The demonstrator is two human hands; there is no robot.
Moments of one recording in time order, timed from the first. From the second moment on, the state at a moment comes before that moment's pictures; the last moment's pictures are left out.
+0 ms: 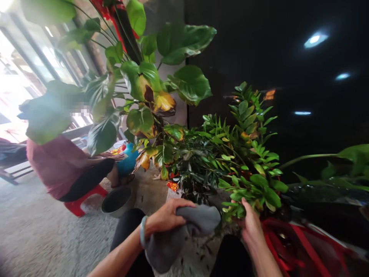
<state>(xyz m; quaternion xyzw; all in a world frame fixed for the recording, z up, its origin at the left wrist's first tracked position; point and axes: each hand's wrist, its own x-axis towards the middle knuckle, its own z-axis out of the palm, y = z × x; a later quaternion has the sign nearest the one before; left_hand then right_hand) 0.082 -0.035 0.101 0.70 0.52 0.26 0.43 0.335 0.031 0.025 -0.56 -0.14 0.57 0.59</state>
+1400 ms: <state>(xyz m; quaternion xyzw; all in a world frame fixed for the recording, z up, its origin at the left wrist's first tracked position) 0.024 -0.002 0.104 0.52 0.70 0.45 0.21 0.241 -0.003 0.059 -0.52 -0.31 0.63 0.48</state>
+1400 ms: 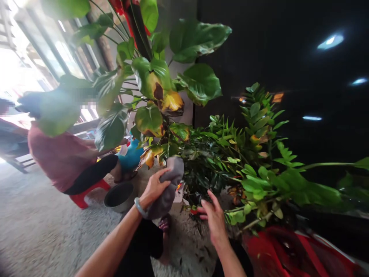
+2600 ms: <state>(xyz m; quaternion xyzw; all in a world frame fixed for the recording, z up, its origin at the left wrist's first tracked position) 0.010 0.030 0.128 0.60 0.69 0.36 0.17 0.223 -0.008 0.046 -0.50 -0.30 0.65 0.49</state>
